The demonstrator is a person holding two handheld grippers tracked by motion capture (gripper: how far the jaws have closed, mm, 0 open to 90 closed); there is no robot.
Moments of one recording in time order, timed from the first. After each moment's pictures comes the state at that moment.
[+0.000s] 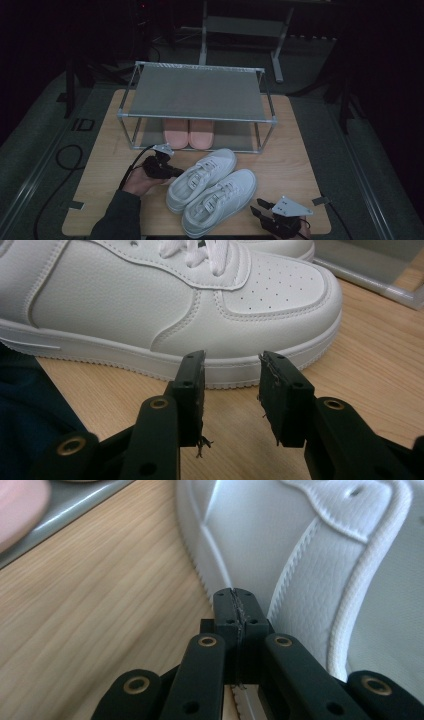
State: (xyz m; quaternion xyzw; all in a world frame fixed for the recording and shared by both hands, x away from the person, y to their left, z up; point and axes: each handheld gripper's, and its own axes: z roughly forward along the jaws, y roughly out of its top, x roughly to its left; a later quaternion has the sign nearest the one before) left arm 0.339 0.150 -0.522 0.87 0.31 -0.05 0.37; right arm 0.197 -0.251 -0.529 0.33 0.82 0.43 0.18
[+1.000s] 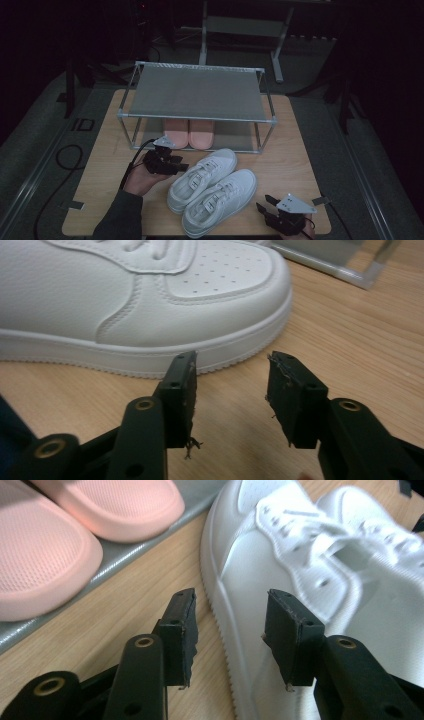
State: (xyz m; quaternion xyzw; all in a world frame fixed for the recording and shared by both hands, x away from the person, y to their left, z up) left arm 0.333 0.142 -0.486 0.85 0.36 0.03 0.39; right arm 0.203 -0.264 -0.534 0.37 0.81 0.41 0.20
